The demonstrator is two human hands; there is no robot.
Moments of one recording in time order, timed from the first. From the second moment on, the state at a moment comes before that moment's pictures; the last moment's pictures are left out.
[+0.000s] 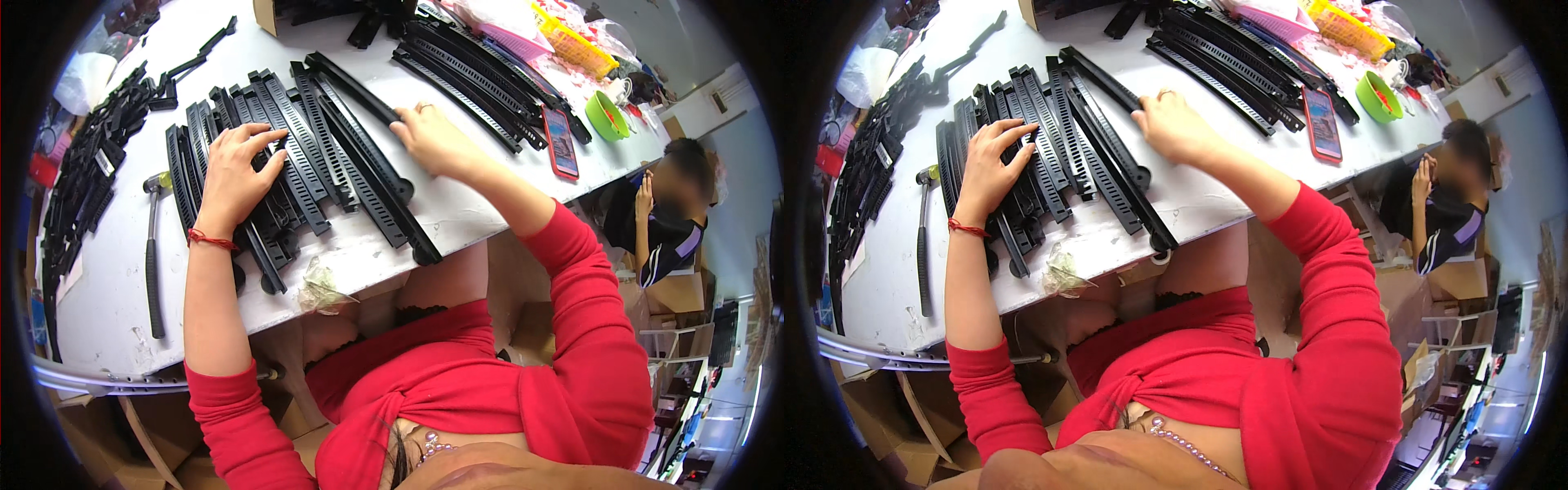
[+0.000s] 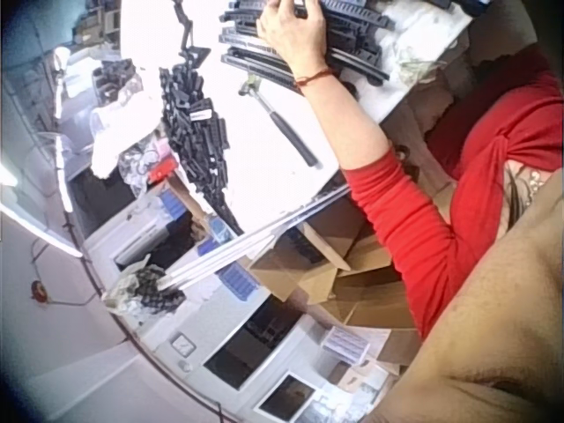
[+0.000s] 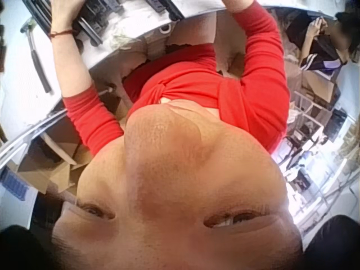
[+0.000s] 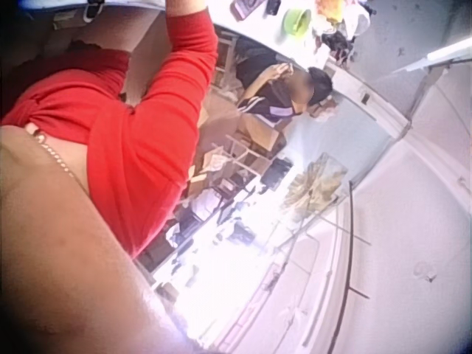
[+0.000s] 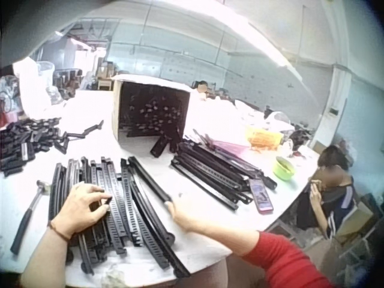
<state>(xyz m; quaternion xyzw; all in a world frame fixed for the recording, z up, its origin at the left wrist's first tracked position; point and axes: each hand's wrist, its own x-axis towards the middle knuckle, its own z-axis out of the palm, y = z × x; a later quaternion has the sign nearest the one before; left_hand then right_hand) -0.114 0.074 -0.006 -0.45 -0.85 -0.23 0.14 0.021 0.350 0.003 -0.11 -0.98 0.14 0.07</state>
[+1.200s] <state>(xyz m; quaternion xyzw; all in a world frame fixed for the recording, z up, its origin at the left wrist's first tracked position) -0.120 0.074 -0.007 -0.43 -0.81 -0.36 0.15 -0.010 0.438 0.000 -0.20 -0.97 0.11 0.08</state>
